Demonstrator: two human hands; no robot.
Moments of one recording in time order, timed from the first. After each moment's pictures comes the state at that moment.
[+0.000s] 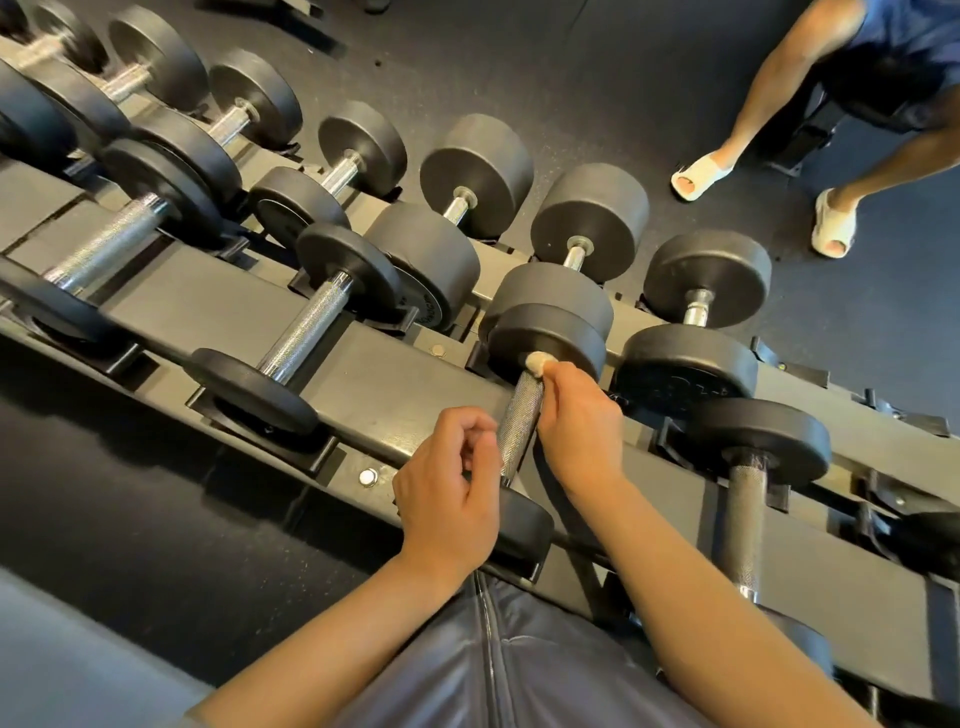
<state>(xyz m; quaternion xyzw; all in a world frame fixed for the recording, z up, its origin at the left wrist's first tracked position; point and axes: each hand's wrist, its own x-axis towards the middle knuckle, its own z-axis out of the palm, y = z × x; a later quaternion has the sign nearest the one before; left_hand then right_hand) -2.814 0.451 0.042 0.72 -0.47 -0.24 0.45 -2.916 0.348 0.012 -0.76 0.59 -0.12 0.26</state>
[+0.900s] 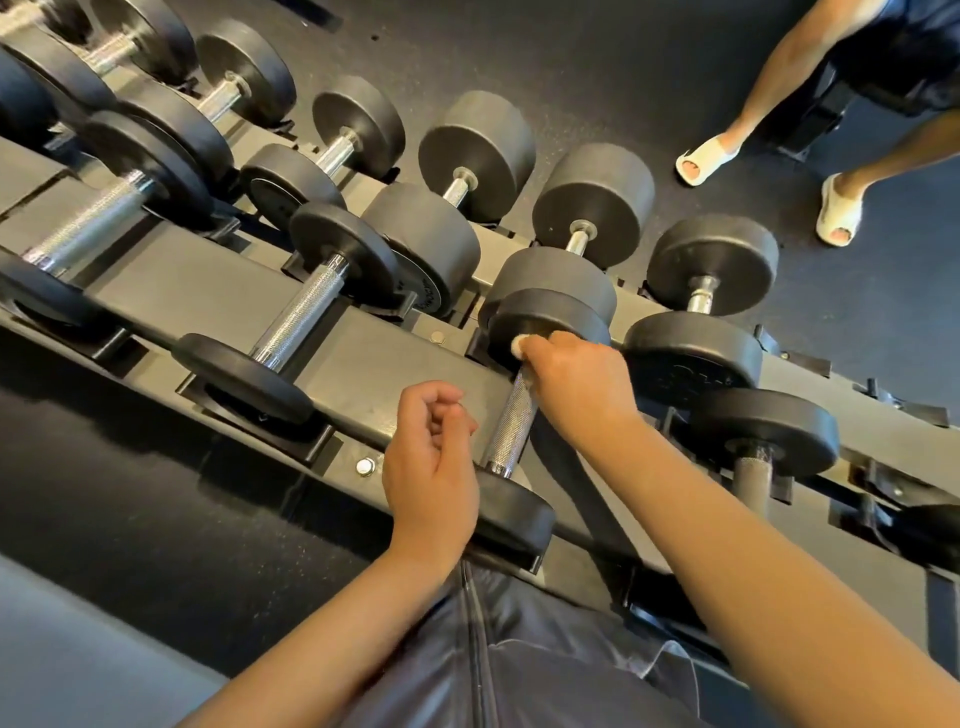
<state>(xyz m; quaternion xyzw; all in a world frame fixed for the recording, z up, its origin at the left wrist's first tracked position) -2.809 0.445 0.046 0.74 -0.31 -0.31 0.51 -2.903 0.316 0.046 -0.89 0.43 0.12 0.08</state>
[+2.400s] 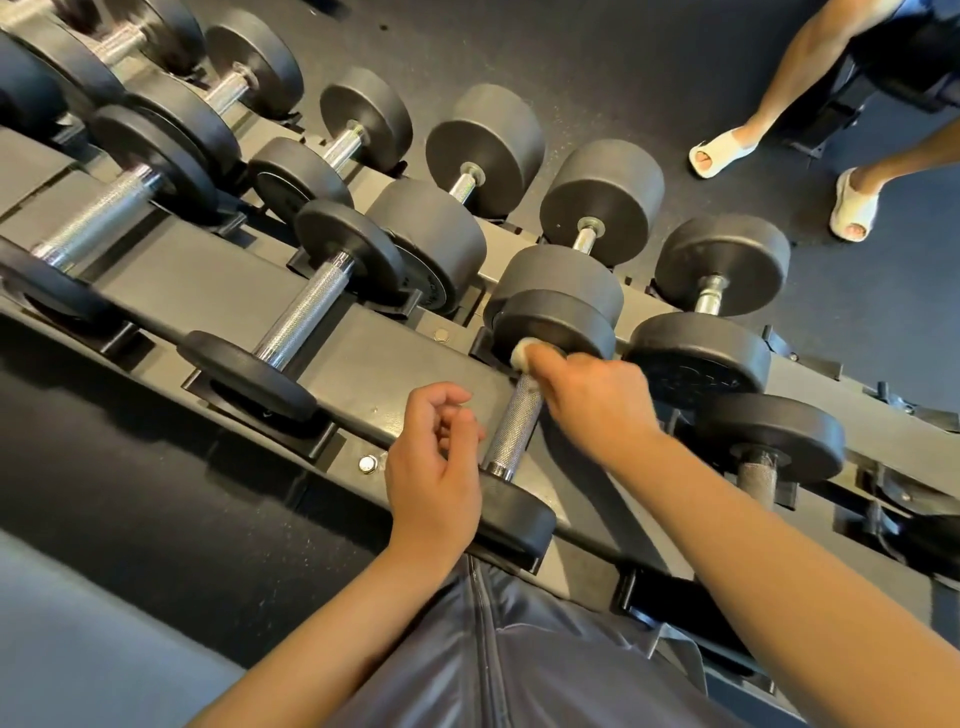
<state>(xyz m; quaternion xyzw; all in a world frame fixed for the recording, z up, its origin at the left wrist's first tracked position) -2.807 0.445 0.050 0.73 -0.33 -0.32 0.50 -2.930 0.321 0.018 -0.92 0.38 -0.03 0.08</state>
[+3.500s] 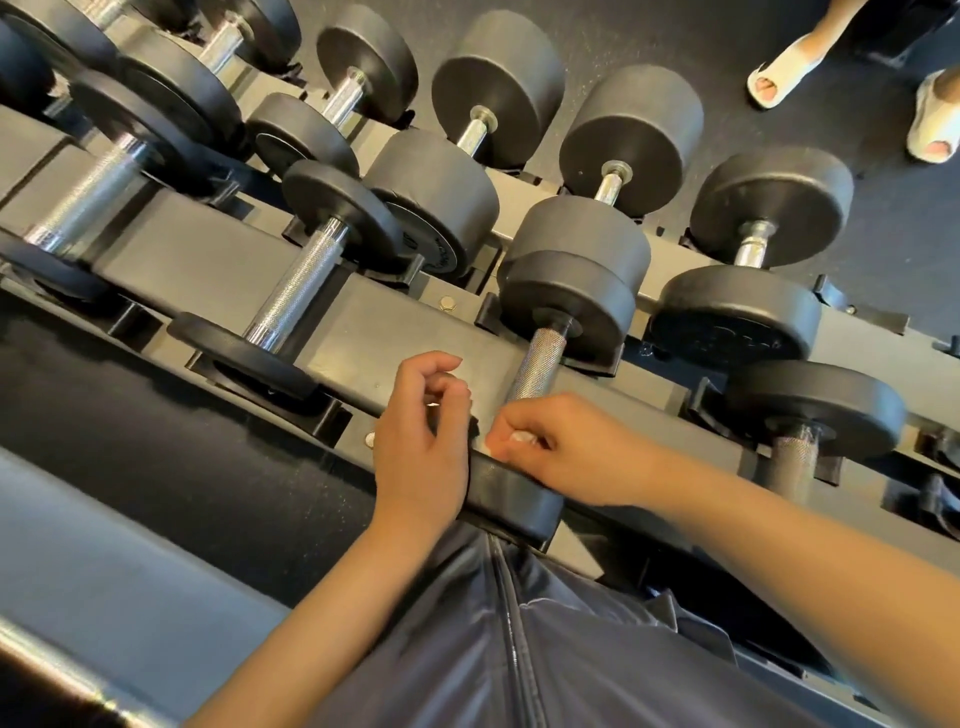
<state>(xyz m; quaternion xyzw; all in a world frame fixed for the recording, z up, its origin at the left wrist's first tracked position) -2.800 0.438 0.053 0.77 -0.33 -0.33 0.44 -2.926 0.350 0.040 -0.77 0.29 0.07 0.56</state>
